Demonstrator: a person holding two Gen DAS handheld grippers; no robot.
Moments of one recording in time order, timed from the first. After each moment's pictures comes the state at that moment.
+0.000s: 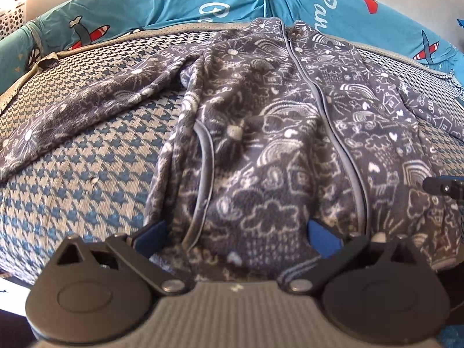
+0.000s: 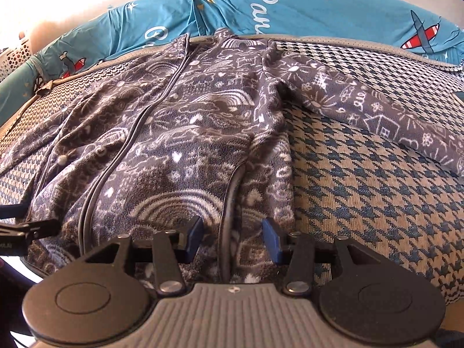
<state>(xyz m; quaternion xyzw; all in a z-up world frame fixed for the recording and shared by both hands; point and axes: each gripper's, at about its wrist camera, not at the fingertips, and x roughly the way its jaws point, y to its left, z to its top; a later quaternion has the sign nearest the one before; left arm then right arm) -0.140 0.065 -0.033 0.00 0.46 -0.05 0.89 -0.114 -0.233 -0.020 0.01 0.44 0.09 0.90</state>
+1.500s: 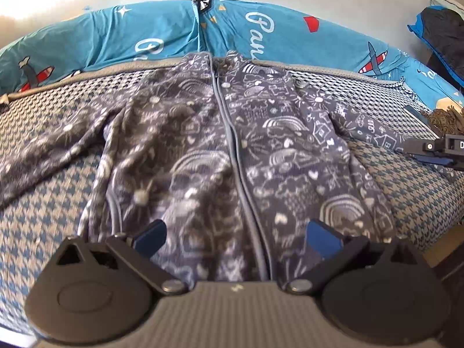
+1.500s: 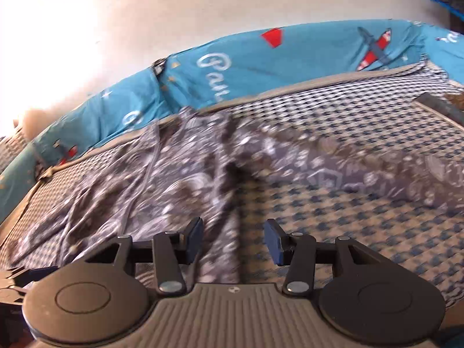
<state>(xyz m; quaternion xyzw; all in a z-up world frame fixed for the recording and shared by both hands) -0.119 0.008 -0.001 0.01 0.41 -0.15 0.90 -0.108 -0.315 0.037 0.12 0.34 0.04 0.93</state>
